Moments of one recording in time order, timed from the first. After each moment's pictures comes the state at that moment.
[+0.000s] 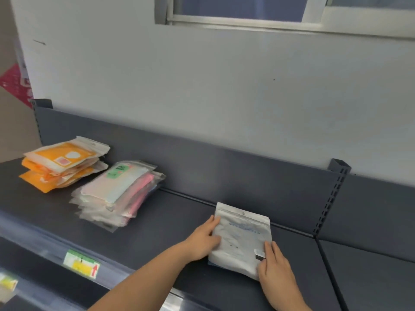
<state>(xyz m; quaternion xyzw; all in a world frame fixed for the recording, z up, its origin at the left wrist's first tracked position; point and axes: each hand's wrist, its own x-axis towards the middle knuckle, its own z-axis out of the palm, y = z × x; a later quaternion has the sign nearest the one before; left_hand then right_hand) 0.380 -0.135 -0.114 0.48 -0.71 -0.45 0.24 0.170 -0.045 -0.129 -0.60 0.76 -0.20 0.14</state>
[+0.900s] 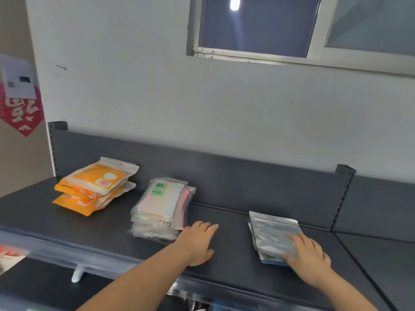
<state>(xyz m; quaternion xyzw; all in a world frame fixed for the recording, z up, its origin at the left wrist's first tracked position) 0.553 -0.130 -0.084 0.45 -0.89 -0.02 0.01 0.256 -0.027 -0.077 -0.54 0.83 -0.08 0.07</state>
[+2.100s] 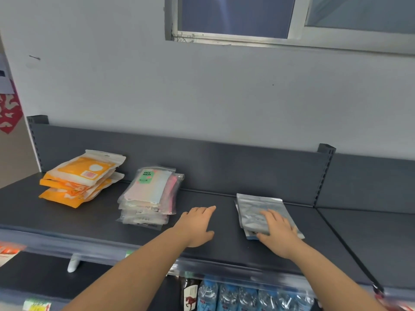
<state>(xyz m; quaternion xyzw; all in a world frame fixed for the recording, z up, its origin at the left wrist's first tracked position) 0.526 -0.112 -0.075 0.45 -0.89 -0.06 0.03 0.278 -0.021 -0.073 -0.61 0.78 -0.10 0.09</state>
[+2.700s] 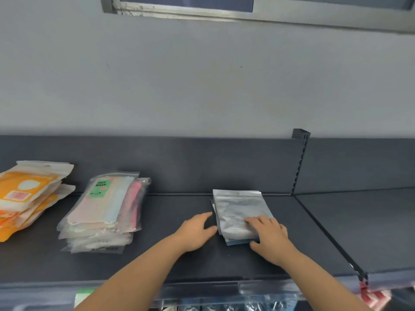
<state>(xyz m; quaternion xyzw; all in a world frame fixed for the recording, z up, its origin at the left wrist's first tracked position) 0.447 -0.152 -0.102 0.42 -0.85 -0.31 0.08 0.235 -0.035 -0.106 -0.61 0.78 -0.09 0.05</state>
